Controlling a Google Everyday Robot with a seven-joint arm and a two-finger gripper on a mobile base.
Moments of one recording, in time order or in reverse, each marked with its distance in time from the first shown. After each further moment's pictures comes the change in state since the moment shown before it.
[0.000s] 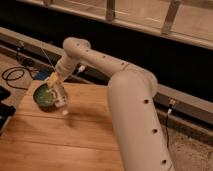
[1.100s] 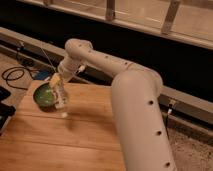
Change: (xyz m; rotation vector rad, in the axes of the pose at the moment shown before) arm 0.017 0.002 -0.003 -0.013 0.014 0.148
